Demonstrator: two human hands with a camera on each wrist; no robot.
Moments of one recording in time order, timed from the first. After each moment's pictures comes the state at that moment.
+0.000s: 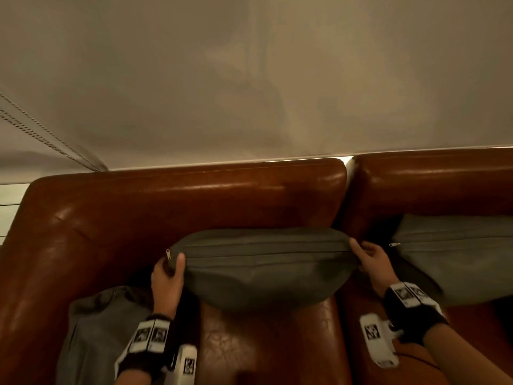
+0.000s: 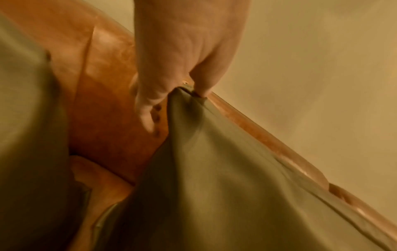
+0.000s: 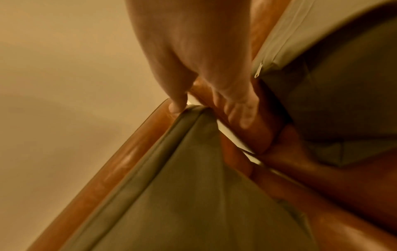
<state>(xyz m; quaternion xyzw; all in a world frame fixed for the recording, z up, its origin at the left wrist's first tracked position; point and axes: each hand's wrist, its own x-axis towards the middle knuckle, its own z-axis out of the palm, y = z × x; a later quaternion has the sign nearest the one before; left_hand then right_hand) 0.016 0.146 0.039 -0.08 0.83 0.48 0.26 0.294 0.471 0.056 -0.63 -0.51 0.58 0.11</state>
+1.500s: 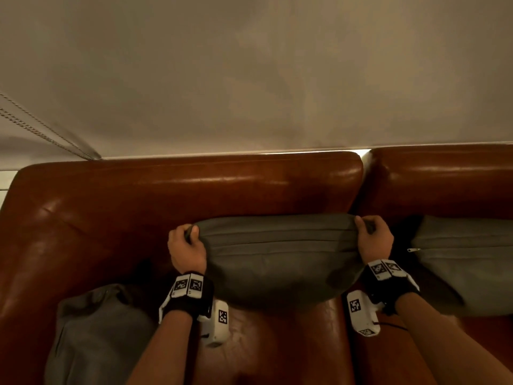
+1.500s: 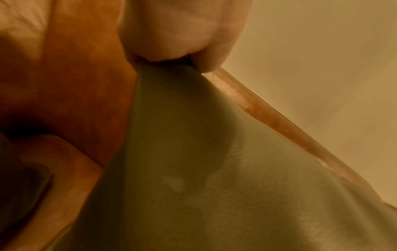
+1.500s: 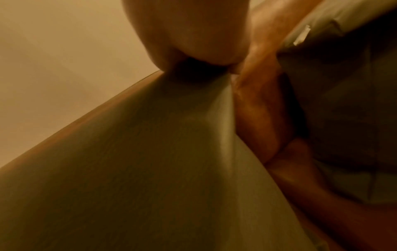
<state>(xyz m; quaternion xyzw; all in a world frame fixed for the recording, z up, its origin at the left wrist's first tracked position) -0.001 0.231 0.019 0.02 0.92 0.38 0.06 0.237 0.501 0.026 -0.60 -0.68 0.36 0.19</state>
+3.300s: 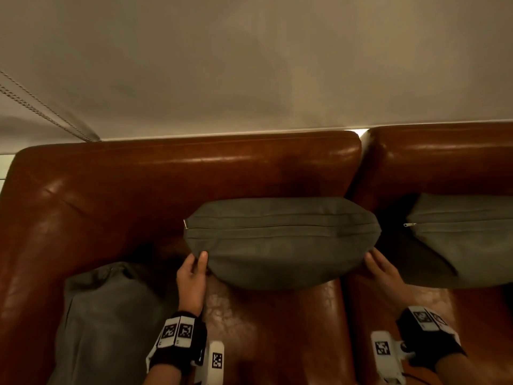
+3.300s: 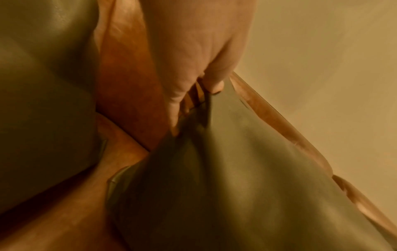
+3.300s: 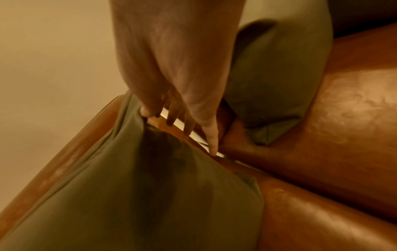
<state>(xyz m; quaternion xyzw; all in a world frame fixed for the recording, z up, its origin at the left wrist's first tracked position) 0.074 0.150 0.005 -0.03 0.76 0.59 0.28 0.345 0.426 0.021 -0.53 -0.45 0.71 0.13</state>
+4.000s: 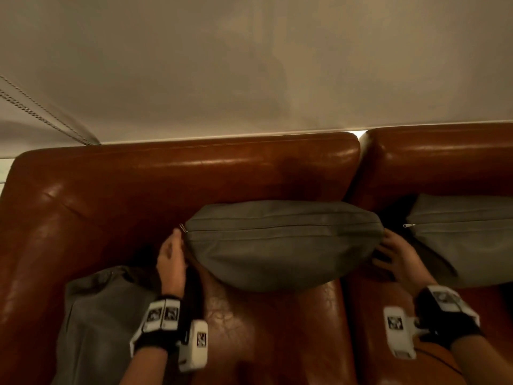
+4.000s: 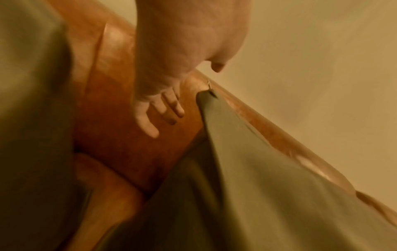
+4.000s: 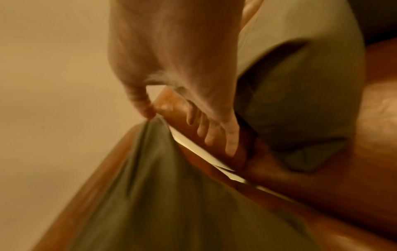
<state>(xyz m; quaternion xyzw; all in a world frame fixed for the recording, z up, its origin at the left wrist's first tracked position) 0.025 0.160 0.032 -0.16 0.75 0.59 0.26 0.335 0.476 0.036 -0.58 -0.45 0.66 0.14</state>
